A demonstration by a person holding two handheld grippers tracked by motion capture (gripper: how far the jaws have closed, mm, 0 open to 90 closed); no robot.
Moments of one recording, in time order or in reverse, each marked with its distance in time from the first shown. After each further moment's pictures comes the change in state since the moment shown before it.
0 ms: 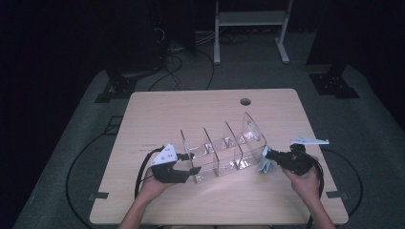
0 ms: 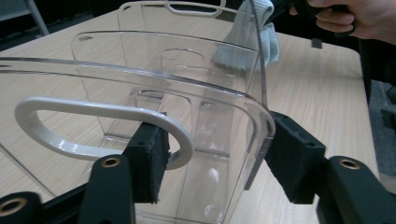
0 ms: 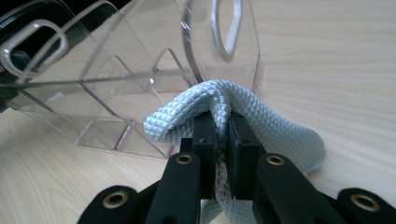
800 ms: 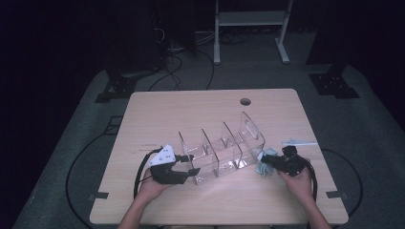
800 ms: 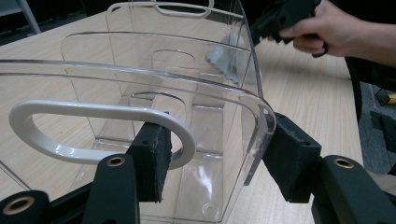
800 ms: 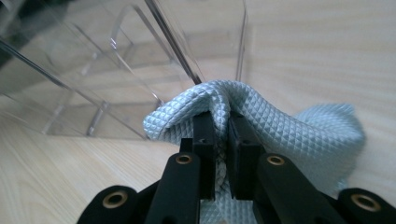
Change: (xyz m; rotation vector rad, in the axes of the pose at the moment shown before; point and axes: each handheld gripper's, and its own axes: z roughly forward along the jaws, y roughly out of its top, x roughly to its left) left arm -0.001 -0.002 -0.005 -0.005 -0.026 -0.012; right arm -0.011 -0.011 0.025 0.079 -0.016 0.031
